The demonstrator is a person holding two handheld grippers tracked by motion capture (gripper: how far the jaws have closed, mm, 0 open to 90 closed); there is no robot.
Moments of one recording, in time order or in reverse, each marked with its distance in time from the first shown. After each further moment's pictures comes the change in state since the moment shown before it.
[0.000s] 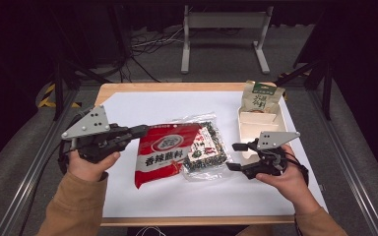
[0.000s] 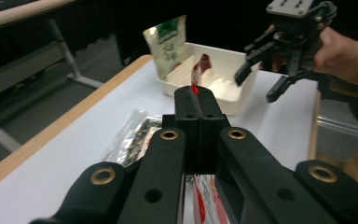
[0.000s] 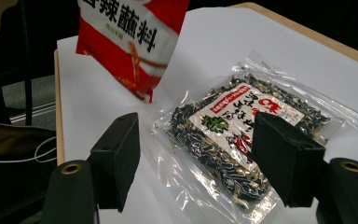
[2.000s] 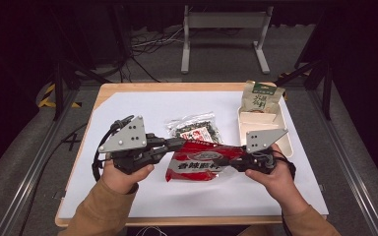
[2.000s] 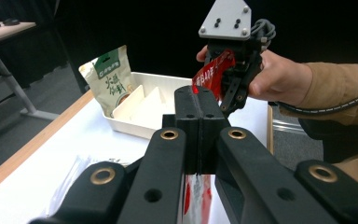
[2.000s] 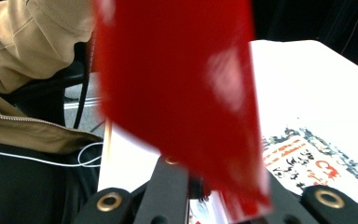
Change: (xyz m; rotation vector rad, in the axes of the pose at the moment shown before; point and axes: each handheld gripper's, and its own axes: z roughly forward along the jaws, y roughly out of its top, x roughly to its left) left arm -0.041 0.017 0.043 -0.080 -0.138 0.078; right arm 0.015 0.032 0.016 -0.046 0.203 -0.152
